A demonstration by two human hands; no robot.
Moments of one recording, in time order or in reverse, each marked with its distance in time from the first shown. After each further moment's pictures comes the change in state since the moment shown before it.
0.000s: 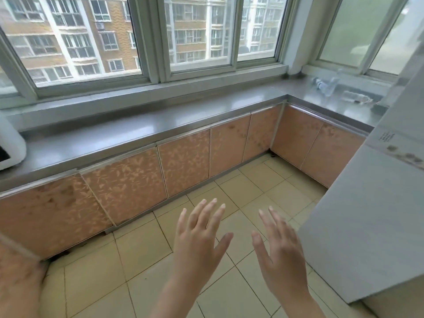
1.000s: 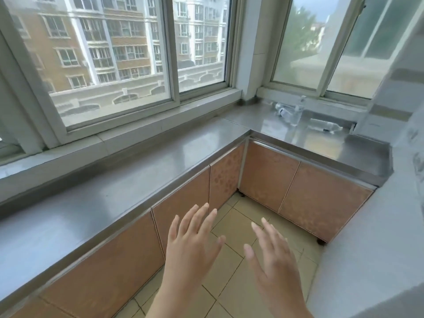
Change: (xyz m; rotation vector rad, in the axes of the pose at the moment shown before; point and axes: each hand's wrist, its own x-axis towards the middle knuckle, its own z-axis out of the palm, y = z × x) left_hand 0.536 -0.064 0.309 -0.148 -0.089 0.153; right_hand 0.540 0.152 0.097 -0.023 0.109 0.227
